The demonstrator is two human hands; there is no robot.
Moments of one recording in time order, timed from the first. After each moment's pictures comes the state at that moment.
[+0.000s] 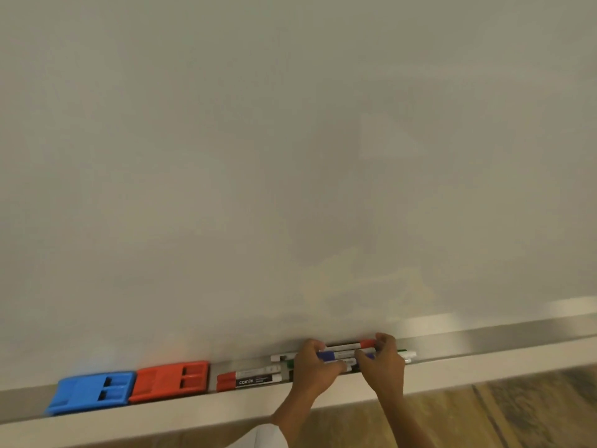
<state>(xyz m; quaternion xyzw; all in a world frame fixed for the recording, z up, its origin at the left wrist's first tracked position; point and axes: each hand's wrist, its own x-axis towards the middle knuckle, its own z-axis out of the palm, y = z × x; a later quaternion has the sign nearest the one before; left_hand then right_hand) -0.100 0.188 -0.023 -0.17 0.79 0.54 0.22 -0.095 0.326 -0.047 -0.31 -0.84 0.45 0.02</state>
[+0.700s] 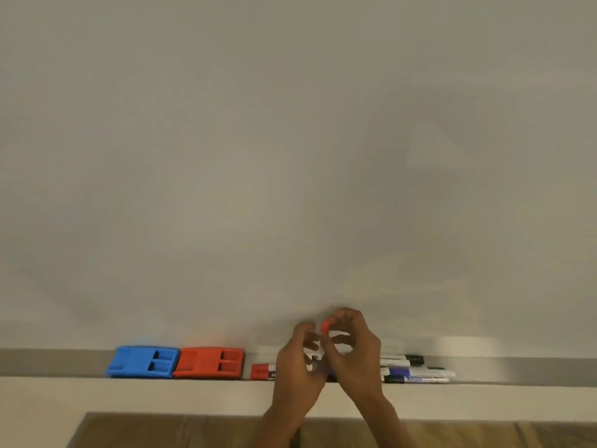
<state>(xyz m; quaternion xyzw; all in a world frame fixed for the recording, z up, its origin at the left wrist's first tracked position) -0.070 0.110 0.006 -0.04 0.84 0.54 -0.08 -0.089 0.219 0.034 0.02 -0.79 0.60 0.11</state>
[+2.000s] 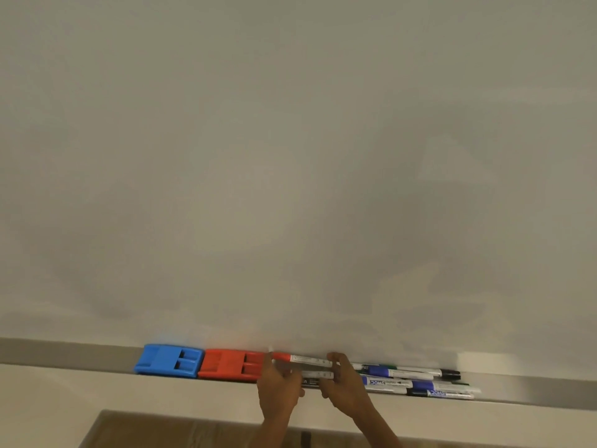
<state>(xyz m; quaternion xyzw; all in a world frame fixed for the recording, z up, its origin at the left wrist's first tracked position) -0.068 0.045 -0.050 -0.34 0.74 0.58 -0.01 -0.091 0.180 -0.046 -0.03 -0.87 0.46 -0.20</state>
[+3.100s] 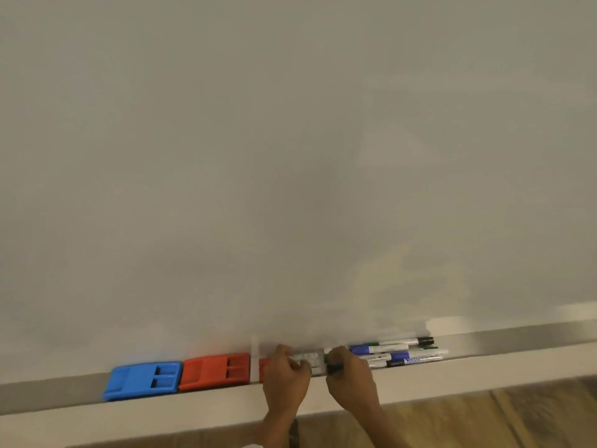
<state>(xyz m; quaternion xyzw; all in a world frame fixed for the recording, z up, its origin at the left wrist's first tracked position) -0.070 0.065 -0.029 -0.21 0.87 0.45 0.04 -0.069 0.200 -0.041 -0.10 -0.94 0.32 -0.09</state>
